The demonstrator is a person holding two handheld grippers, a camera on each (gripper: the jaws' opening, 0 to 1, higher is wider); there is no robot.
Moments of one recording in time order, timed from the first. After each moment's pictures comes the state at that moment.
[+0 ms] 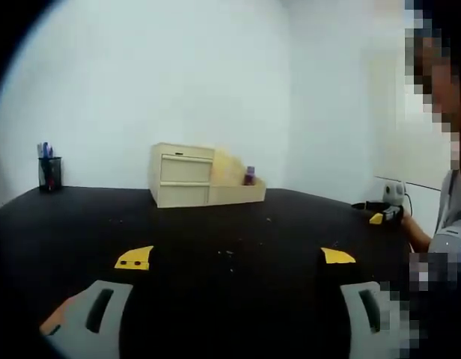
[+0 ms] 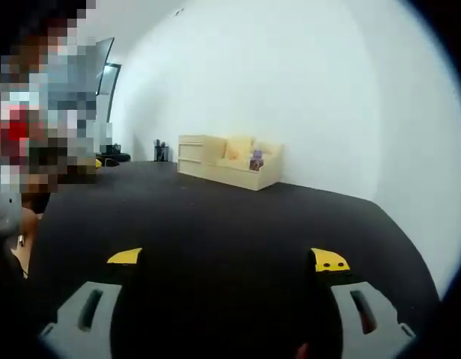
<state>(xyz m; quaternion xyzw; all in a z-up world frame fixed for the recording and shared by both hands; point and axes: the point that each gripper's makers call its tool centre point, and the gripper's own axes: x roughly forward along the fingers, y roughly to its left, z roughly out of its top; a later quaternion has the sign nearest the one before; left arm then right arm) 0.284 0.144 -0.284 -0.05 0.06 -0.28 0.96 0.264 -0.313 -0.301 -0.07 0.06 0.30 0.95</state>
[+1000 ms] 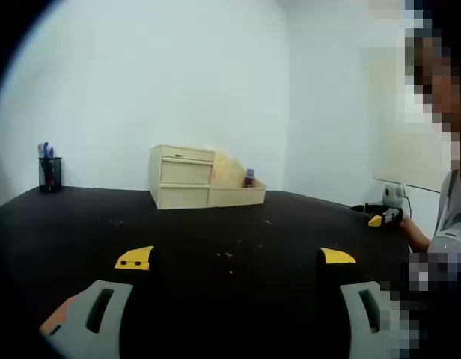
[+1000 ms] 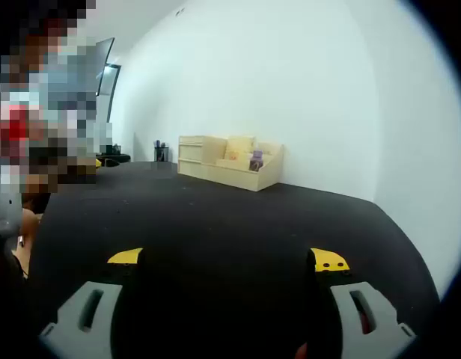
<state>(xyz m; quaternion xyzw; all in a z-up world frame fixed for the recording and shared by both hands) 0.282 0.142 -0.283 -0.05 0.05 -0.28 0.96 0.263 -0.314 -0.302 -0.07 0.06 0.30 0.95</state>
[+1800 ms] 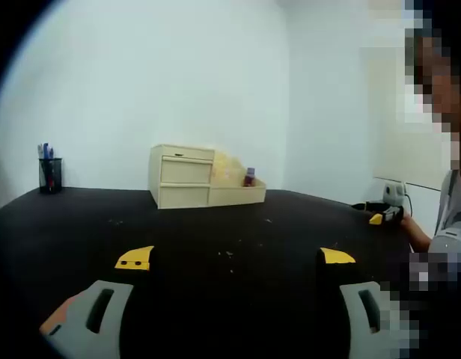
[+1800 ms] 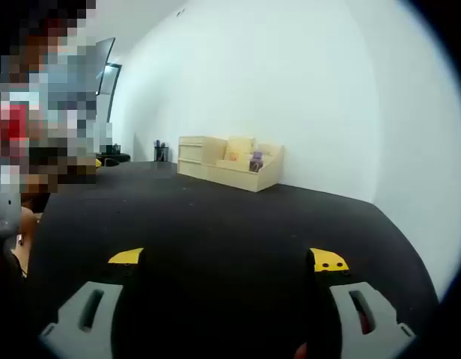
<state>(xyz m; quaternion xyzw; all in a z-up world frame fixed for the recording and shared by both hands) 0.281 0.142 -0.284 -0.04 0.06 -0.28 0.96 0.264 -0.315 -0.300 -0.07 0.06 0.30 0.95</state>
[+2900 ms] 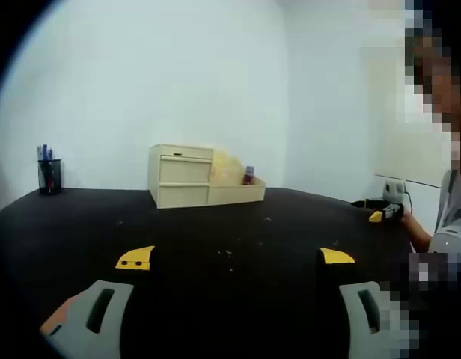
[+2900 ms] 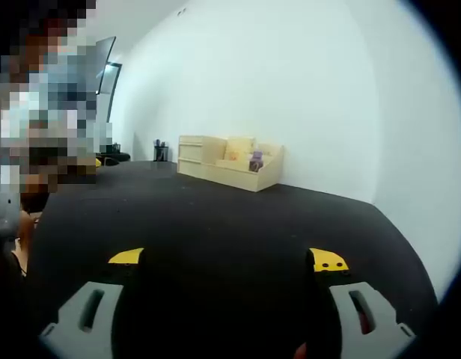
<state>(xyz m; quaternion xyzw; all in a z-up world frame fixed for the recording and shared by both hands) 0.282 0.141 -0.285 -0.04 0.06 -0.29 0.96 0.263 -0.314 -0.301 -0.07 0.06 0.30 0.95</state>
